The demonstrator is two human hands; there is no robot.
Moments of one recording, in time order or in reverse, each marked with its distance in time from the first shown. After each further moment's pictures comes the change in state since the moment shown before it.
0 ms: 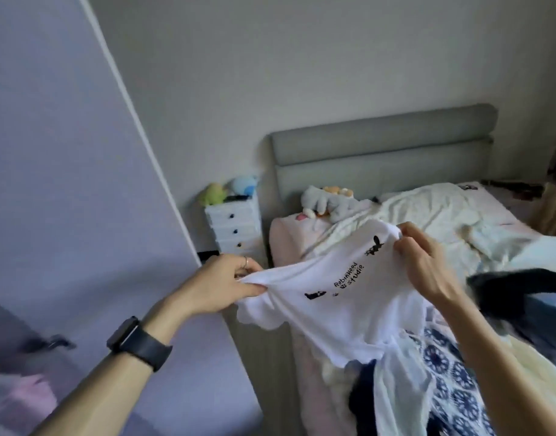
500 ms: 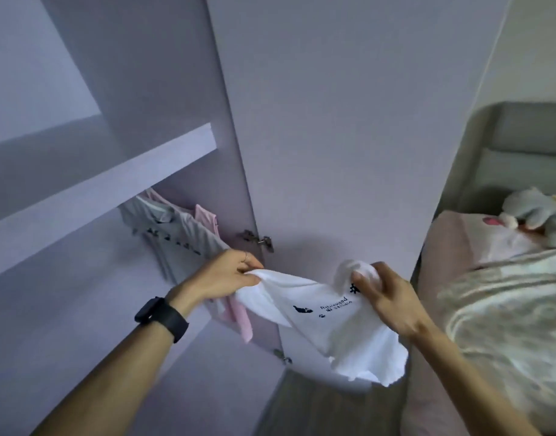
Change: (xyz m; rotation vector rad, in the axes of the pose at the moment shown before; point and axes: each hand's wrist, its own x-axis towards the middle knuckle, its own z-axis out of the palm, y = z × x) left_hand -0.274 -0.219 -0.093 -0.165 0.404 -0.576; right_hand -0.129 -0.068 0.346 -0.044 -0.812 -0.164
